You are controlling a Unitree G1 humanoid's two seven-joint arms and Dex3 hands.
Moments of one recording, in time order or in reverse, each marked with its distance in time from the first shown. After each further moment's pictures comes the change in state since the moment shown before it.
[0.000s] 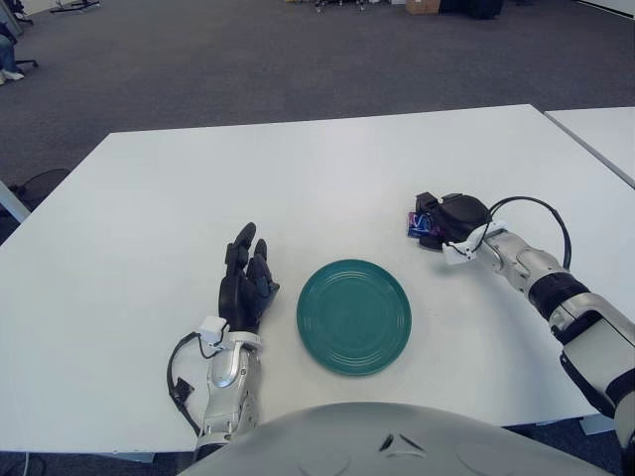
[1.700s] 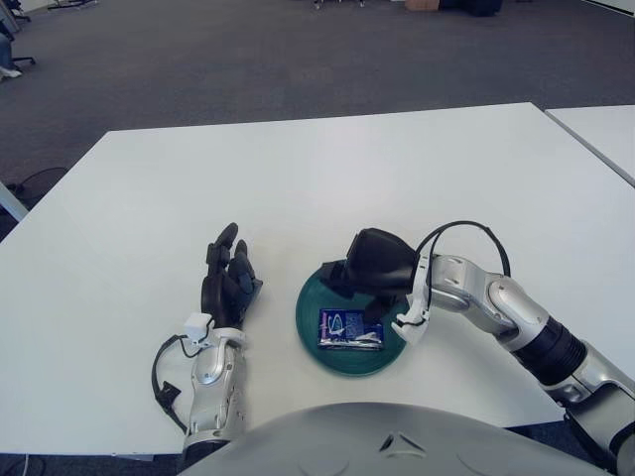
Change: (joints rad) left arm 0.000 0.001 0.096 -0.028 0.058 0.070 0.008; right arm 0.286 0.049 0.025 -0.878 -0.132 -0.200 0.449
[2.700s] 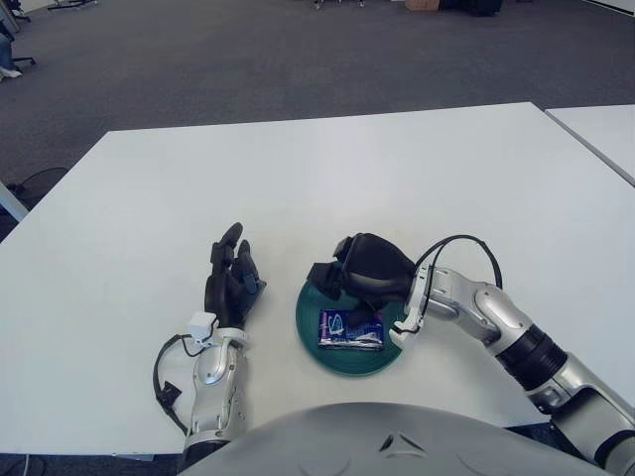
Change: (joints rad) left arm -0.008 -0.008 -0.010 -0.001 0.021 0.006 -0.008; right arm 0.048 0.128 -0.062 0.135 -0.076 -0.088 -0.375
